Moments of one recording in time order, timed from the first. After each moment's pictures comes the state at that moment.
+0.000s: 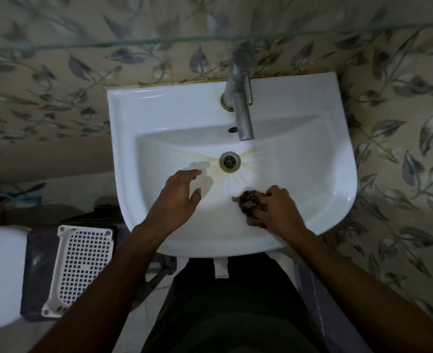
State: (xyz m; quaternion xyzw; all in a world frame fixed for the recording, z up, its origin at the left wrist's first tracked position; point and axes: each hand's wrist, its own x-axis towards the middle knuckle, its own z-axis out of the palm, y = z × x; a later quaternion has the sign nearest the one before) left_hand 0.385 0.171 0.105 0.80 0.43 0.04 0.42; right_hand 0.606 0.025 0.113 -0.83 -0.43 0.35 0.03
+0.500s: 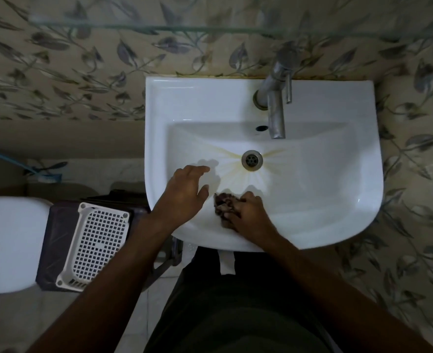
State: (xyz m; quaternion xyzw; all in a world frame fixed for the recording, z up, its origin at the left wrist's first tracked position) left_hand 0.360 0.175 0.111 0.82 0.44 0.04 0.37; right_hand 0.530 0.048 0.071 -0.77 -0.50 0.40 0.06
